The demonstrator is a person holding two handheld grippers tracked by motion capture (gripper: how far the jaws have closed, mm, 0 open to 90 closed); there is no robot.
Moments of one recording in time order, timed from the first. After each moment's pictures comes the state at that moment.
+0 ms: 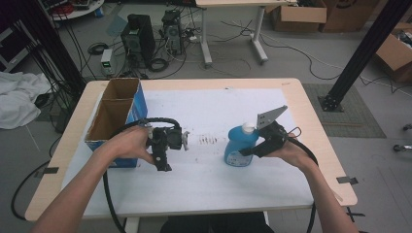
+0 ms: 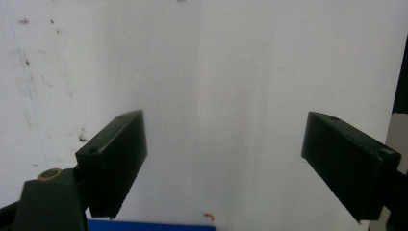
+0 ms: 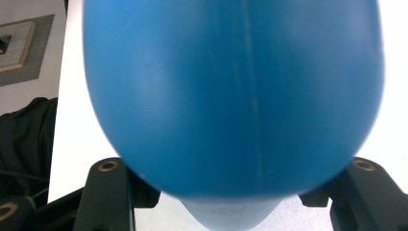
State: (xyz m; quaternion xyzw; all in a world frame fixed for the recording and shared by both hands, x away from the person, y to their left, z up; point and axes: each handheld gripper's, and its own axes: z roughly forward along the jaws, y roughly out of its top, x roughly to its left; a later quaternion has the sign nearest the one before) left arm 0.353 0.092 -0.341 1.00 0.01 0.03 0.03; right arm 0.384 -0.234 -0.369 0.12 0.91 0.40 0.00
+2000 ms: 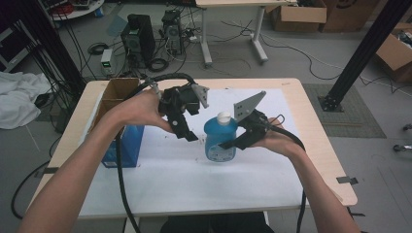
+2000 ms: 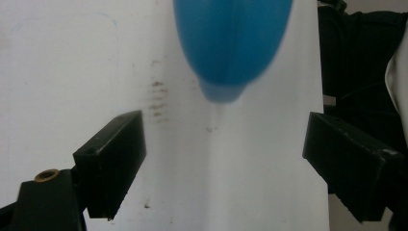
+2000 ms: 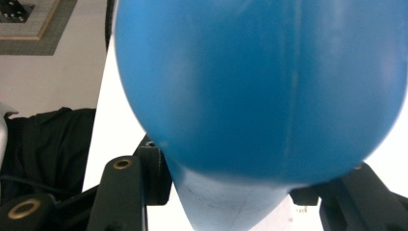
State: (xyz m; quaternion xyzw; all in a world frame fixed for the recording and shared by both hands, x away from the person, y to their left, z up) left arm 0.372 0.048 -0.214 0.98 0.01 0.03 0.18; right arm 0.374 -0.164 -0.302 0.01 0.92 0.39 0.02
